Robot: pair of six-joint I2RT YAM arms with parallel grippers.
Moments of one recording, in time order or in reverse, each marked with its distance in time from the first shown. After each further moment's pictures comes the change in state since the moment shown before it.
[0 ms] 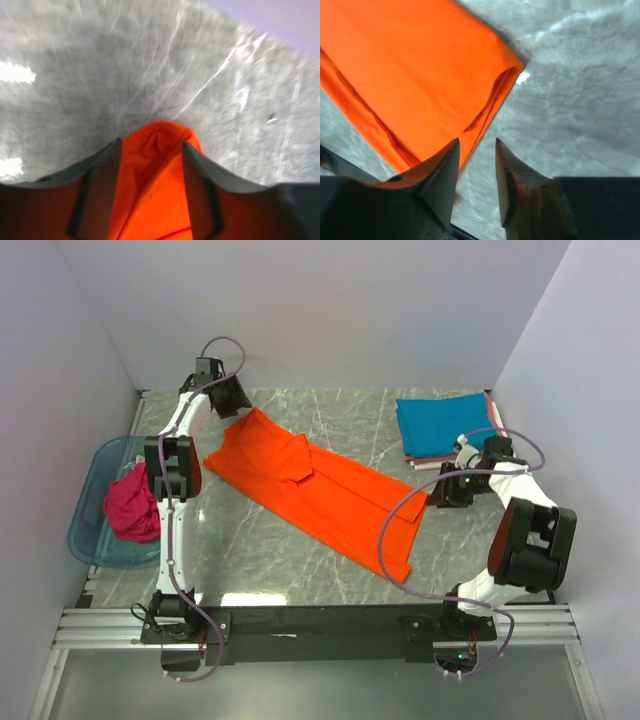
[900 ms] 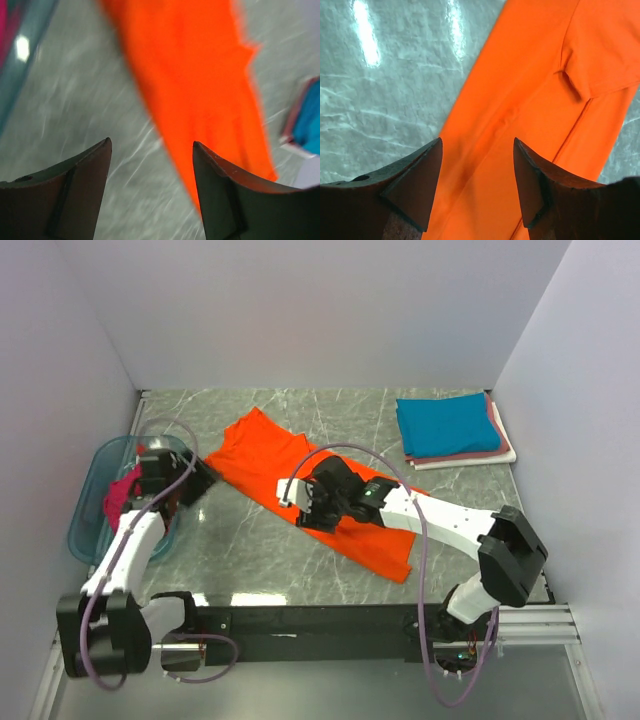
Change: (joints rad) left arm 0.108 -1.535 -1.563 0.278 -0.032 -0.209; right arm 1.189 -0.042 0.156 0.260 0.410 -0.504
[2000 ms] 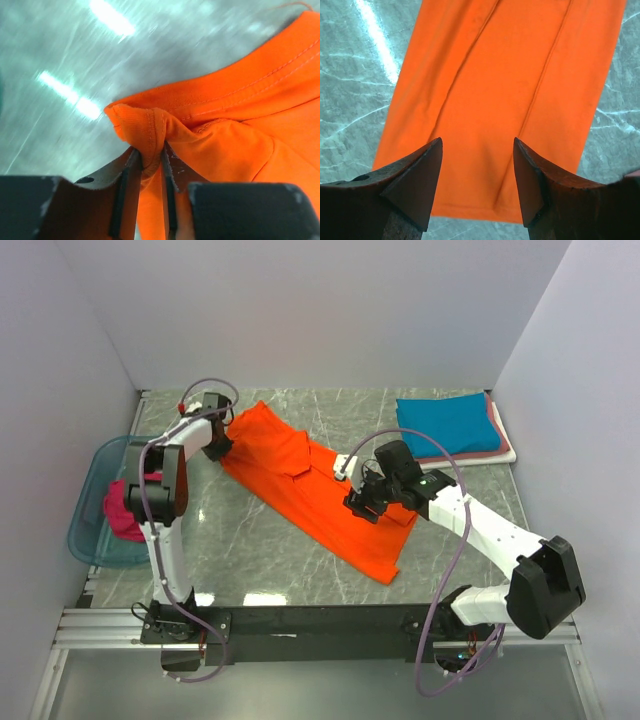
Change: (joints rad) left arm -0.169 1.028 0.716 -0.234 -0.517 -0.109; right arm -0.346 -0.236 -0.167 -0.091 -0.191 0.001
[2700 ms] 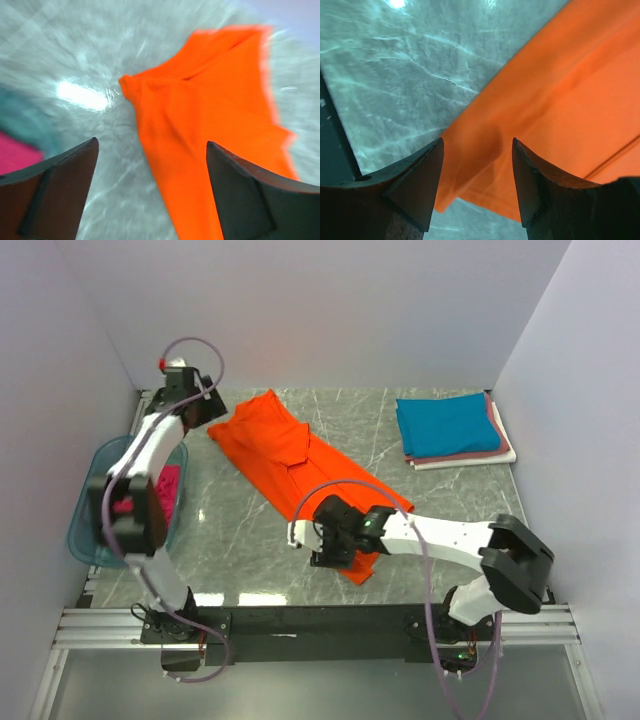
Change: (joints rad) left arm 0.070 -0.201 0.073 0.085 0.203 0.359; right arm 0.440 0.142 -0.046 -0.011 0.221 0.056
